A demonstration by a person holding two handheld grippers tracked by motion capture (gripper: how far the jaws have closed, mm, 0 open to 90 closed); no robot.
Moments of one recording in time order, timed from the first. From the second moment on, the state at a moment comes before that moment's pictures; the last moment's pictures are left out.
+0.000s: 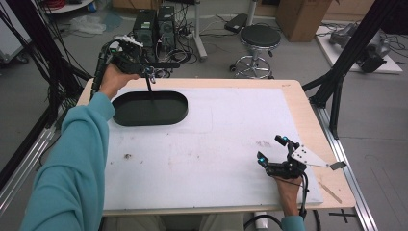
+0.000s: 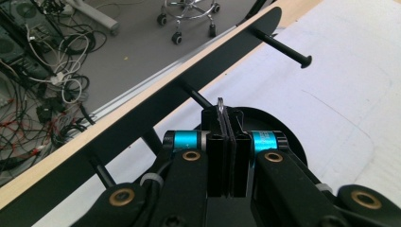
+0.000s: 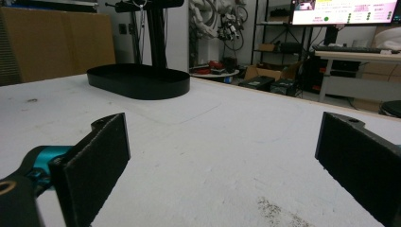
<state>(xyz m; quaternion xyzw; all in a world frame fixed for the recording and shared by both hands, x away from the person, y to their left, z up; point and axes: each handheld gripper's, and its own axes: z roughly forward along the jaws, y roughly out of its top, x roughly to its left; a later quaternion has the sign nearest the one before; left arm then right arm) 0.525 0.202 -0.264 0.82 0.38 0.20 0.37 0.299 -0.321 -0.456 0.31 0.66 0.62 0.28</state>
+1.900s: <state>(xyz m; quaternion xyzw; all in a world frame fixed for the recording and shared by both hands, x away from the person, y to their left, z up) 0.298 0.282 -0.357 0.68 0.33 0.33 0.57 0.298 -0.320 -0.456 0.31 0.66 0.62 0.29</state>
